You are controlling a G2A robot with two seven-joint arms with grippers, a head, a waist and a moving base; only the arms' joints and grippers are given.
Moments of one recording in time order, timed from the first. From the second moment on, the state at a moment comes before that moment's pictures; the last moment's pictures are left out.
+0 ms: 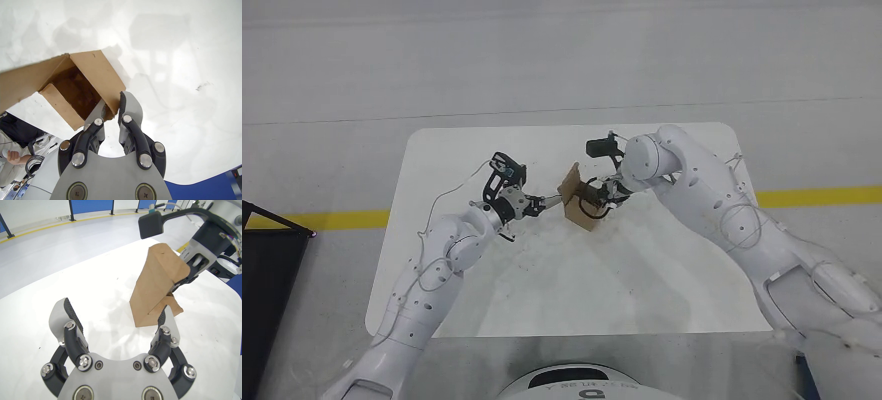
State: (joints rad) left arm 1.27 -1.25 -1.17 -1.43 1.10 -0.46 -0.20; right arm -0.61 -1.19 0.62 -1.24 -0.49 0.31 1.32
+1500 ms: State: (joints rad) left arm 1.20 -1.27 -1.06 -1.48 1.15 -0.37 -0.21; right arm -1.42 -0.96 1.33 -1.86 -0.45 -0.13 0.95
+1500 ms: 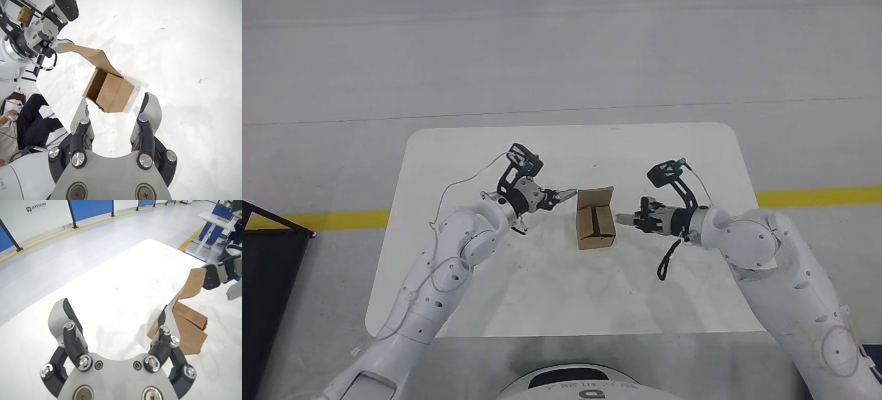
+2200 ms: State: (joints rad) left arm 0.93 -1.37 -0.86 -1.20 1.13 -0.22 -0.20; right arm -1.33 -0.98 1.11 -1.90 -0.94 -0.06 0.99
